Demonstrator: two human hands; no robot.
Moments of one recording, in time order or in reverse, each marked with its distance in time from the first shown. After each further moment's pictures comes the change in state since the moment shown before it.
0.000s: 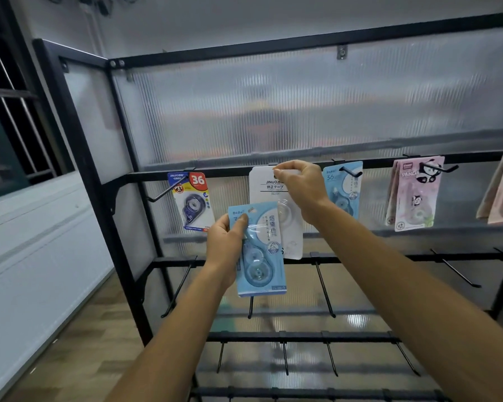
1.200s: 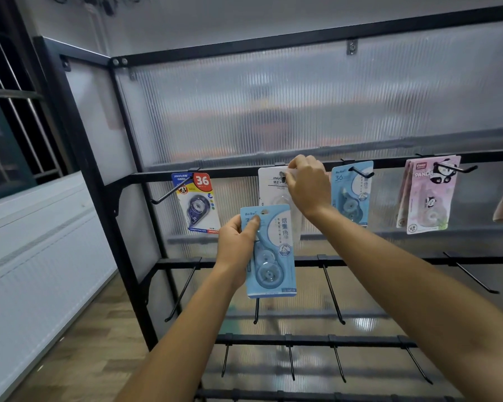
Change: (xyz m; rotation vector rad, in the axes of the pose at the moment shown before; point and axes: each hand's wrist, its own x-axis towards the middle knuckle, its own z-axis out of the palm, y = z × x) left_hand 0.007 -0.004 0.006 0.026 -0.049 -0.010; right_hand 0.042 0.041 0.007 -0.822 0.215 -0.421
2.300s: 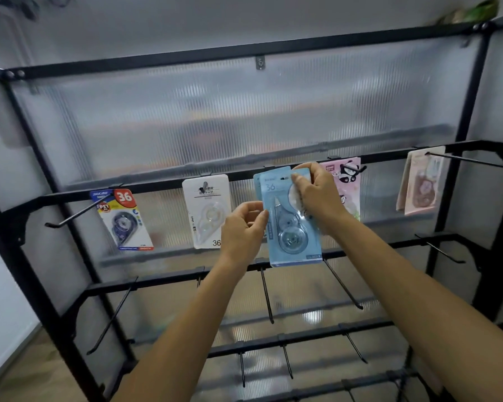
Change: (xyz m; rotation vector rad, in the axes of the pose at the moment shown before) left_hand -0.005 -0.011 0.125 0.210 -0.225 0.305; right_hand -0.034 0.076 -0.136 0.729 -0.055 0.413
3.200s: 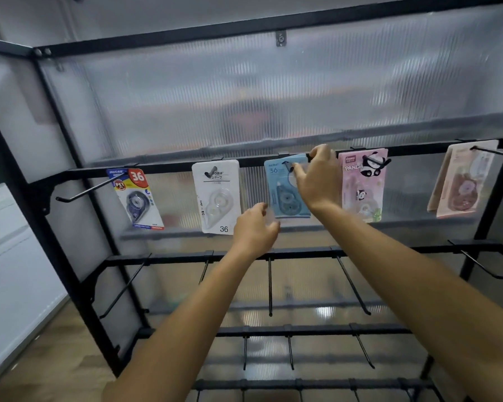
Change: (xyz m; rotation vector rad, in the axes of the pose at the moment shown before) left_hand 0.017 -0.022 0.018 0.703 -0.002 -0.111; right_hand 0.054 0.046 0.020 -0.621 0.218 -0.225
